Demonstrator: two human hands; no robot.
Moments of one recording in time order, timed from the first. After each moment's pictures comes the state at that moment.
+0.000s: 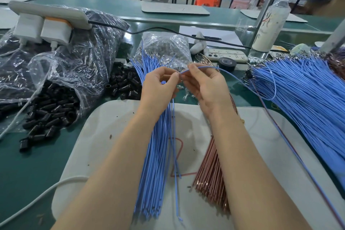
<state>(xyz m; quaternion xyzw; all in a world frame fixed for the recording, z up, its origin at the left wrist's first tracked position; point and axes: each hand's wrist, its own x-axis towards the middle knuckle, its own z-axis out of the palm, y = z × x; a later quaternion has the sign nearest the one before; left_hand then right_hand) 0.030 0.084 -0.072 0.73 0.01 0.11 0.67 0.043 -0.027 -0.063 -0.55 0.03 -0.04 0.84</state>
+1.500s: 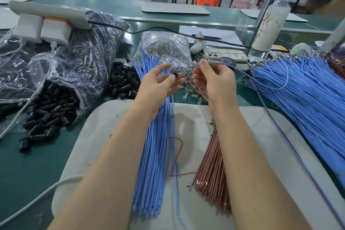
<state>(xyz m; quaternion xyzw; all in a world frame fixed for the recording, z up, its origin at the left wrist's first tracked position) 0.033 0.090 -0.072 0.60 0.03 0.02 0.80 0.044 -0.040 -0.059 -0.62 0.03 -0.14 0.77</state>
